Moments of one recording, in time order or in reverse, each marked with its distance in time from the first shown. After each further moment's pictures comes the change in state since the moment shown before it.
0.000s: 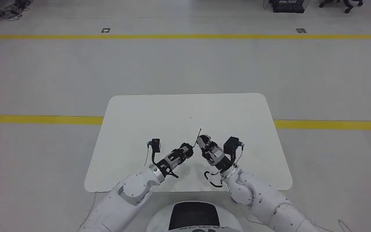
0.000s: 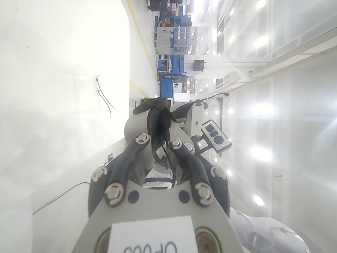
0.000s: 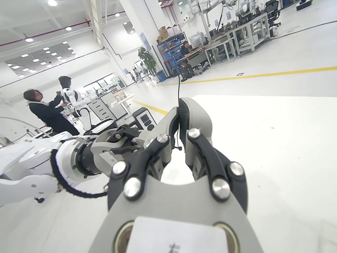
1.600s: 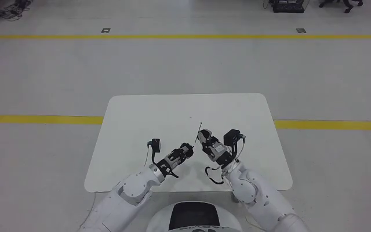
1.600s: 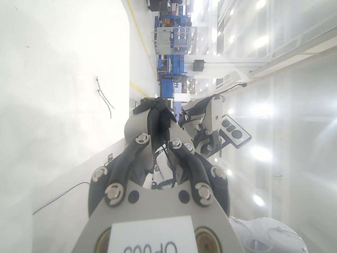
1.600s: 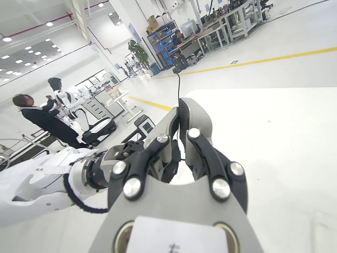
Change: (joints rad) left arm 0.000 0.000 0.000 0.000 0.000 0.000 0.000; right arm -0.179 -0.091 0.305 -0.193 -0.074 0.000 0.331
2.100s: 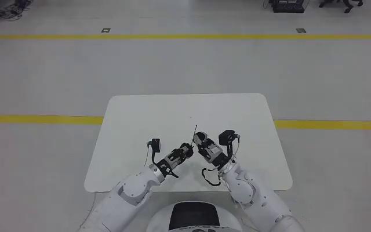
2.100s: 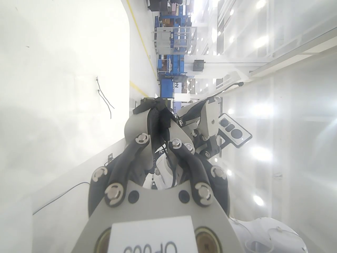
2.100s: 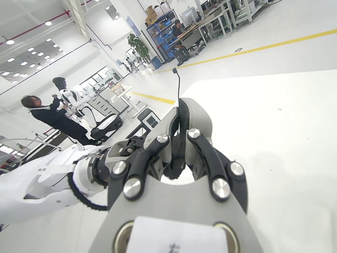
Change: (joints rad) left arm 0.000 0.000 0.000 0.000 0.000 0.000 0.000; right arm -0.027 -0.061 0.033 -0.021 0.047 0.000 0.145
